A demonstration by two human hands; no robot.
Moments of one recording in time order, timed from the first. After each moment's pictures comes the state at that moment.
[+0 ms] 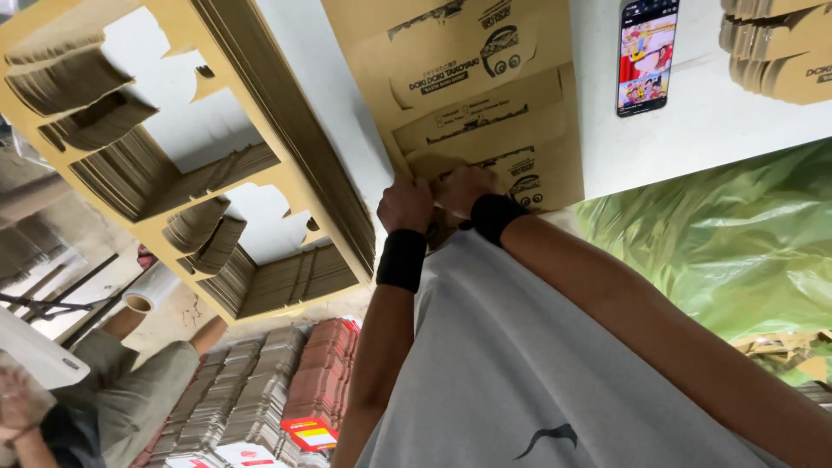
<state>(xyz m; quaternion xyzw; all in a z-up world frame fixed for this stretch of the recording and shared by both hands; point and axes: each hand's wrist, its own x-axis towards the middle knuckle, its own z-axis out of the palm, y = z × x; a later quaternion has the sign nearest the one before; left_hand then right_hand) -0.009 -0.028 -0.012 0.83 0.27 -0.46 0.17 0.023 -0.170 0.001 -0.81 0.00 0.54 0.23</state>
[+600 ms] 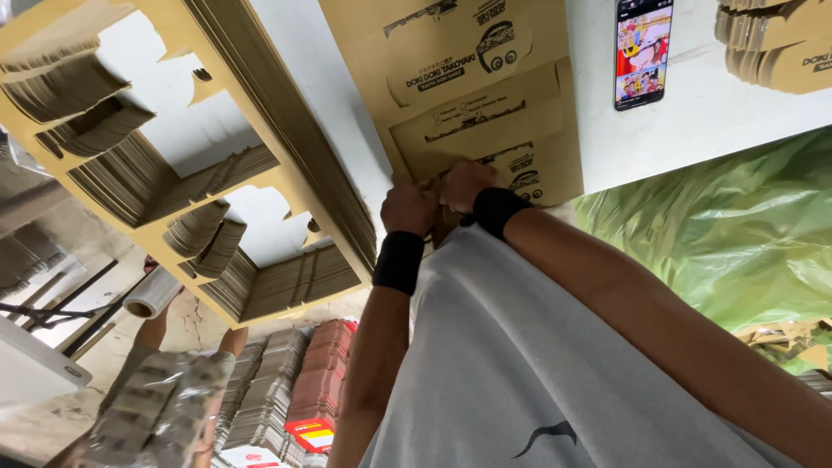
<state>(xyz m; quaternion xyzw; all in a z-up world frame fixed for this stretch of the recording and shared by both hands) -0.012 -0.027 0.003 0.84 0.21 -0.45 0.23 -0.022 -0.169 -0.076 -0.80 -0.03 0.57 0.16</state>
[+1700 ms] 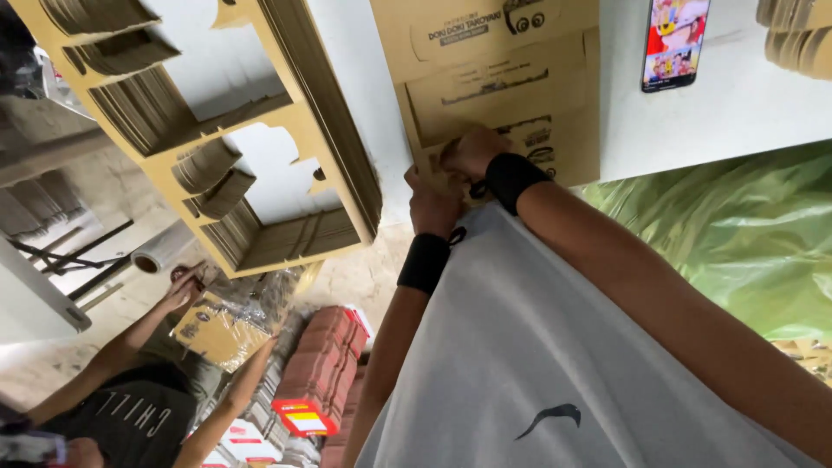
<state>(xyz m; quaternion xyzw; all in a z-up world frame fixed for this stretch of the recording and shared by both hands) -0.079 -0.060 0.041 0.77 0.37 -0.36 0.37 0.007 -0.181 -0.001 -0.79 0.02 0.50 0.36</state>
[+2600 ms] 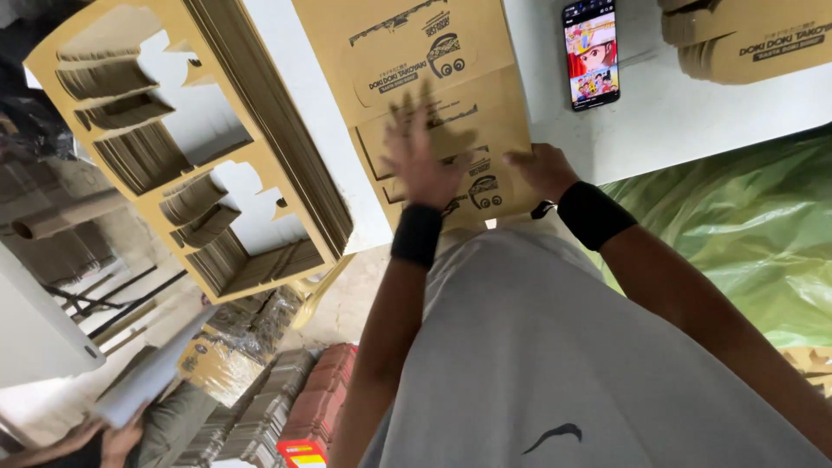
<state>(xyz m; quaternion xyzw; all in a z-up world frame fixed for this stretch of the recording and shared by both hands) -0.007 -0.161 0.074 0.94 0.12 -0.14 0.30 -0.035 -0.368 -0.013 -0.78 0.22 0.40 0.41</state>
